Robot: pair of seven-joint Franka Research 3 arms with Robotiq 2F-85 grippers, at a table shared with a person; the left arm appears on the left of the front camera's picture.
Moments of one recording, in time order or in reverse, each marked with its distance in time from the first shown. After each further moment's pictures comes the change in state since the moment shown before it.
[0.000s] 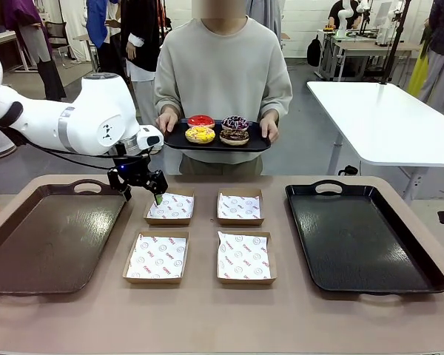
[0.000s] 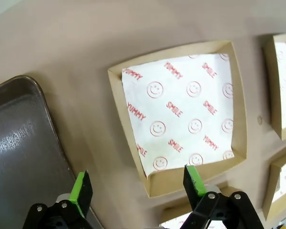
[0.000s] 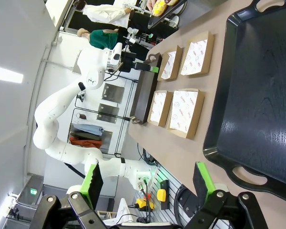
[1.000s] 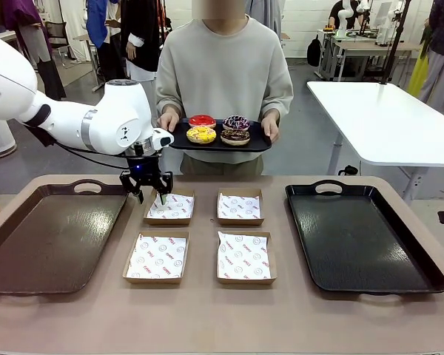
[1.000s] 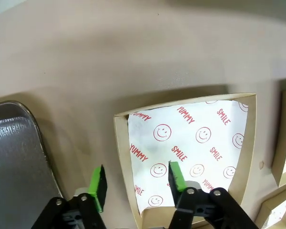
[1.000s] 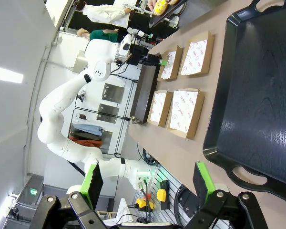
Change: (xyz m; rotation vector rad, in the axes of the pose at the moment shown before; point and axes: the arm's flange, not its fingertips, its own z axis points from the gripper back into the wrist) left arm 0.036 -0.006 -0.026 0.023 0.022 0.112; right arm 0.000 0.000 0.000 0.000 -0.001 0.000
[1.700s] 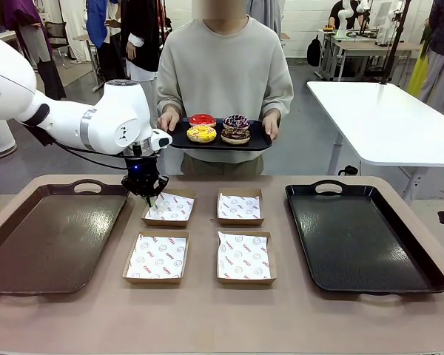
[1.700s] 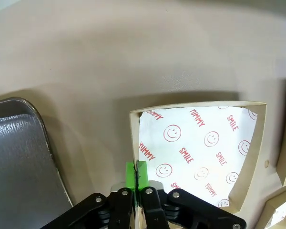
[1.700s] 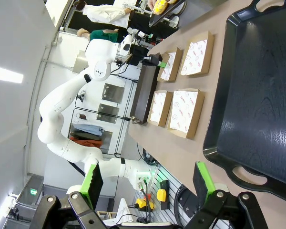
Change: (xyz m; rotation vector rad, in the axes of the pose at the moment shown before) left arm 0.000 0.006 -0.002 0.013 0.015 0.003; right arm 0.000 0.000 0.000 0.000 0.000 0.000
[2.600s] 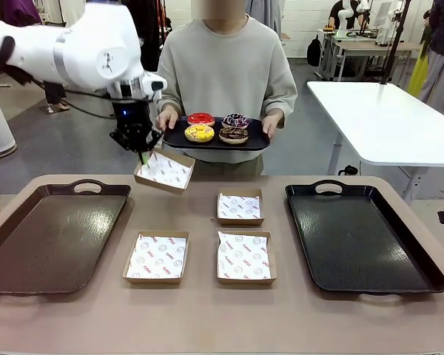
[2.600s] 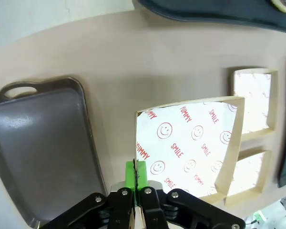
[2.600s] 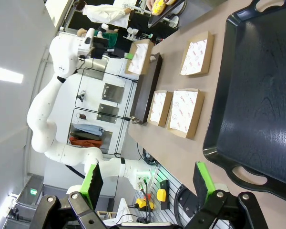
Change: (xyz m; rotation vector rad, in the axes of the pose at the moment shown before) left arm -0.008 -0.011 0.166 0.004 -0.037 -0.007; right arm 0.000 0.000 0.000 0.000 0.001 0.000
